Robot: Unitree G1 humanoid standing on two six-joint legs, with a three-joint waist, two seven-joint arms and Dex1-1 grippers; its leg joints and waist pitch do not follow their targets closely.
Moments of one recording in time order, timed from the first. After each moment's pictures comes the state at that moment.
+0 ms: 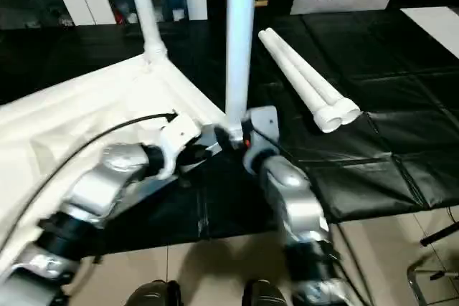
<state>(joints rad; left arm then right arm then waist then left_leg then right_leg) -0.51 0.26 -0.29 0.21 0.06 0.47 -0.77 -0.34 -0.03 0.03 0.17 0.09 0.34 0.41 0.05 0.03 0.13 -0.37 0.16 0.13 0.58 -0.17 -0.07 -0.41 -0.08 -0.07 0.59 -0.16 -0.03</state>
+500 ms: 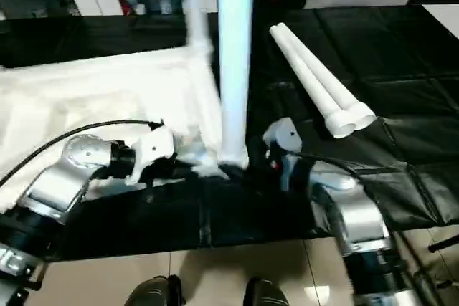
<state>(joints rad) -0.54 0.48 -0.36 0.27 -0.01 0.17 -1.21 -0.30 -0.41 0.11 0.08 0.25 0.32 1.02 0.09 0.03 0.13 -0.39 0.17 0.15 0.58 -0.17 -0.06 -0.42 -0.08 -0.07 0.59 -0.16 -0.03</state>
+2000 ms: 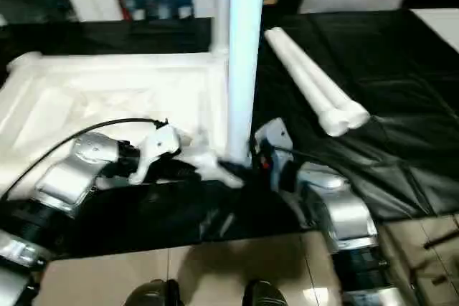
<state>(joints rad) -0.56 0.36 -0.31 0.31 0.00 0.34 -1.09 -0.31 -0.22 0.06 0.08 0.22 0.48 0.73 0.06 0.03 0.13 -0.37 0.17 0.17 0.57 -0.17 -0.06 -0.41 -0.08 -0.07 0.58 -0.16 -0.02</state>
